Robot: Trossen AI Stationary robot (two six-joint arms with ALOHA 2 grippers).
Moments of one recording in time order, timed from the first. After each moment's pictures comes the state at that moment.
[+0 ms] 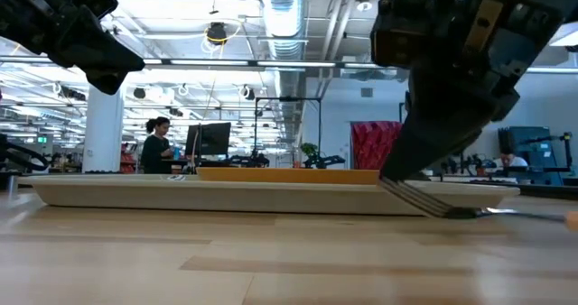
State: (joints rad) left arm -0.31 0.48 0.22 -0.06 -0.28 -0.28; right arm 0.49 1.79 0.91 0.03 0.25 0.78
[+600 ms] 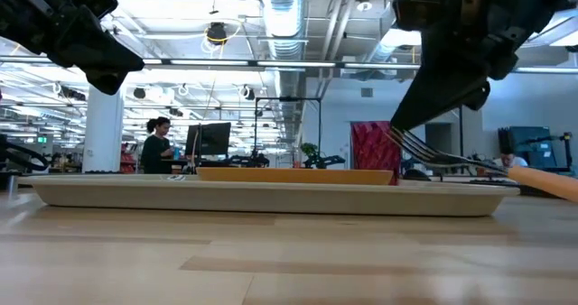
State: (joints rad) left arm -0.31 0.48 0.22 -0.05 -0.28 -0.28; right arm 0.51 1.63 0.91 -0.22 0.50 0.87
